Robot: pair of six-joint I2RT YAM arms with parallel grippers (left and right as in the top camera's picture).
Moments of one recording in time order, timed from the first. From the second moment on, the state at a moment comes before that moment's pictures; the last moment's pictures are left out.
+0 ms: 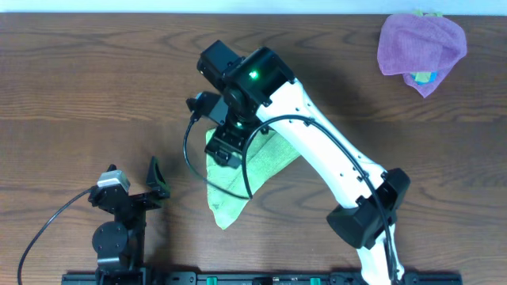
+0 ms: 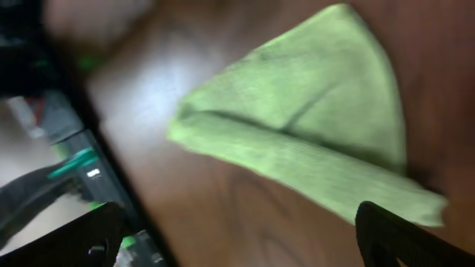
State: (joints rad) left arm 0.06 0.01 0.04 -0.14 -0.01 -0.25; right arm 0.77 2.13 2.32 -1.63 -0.20 -0.29
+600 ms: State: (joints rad) left arm 0.06 0.01 0.04 -0.14 -0.01 -0.25; right arm 0.43 2.31 2.30 -1.52 -0.17 -0.23
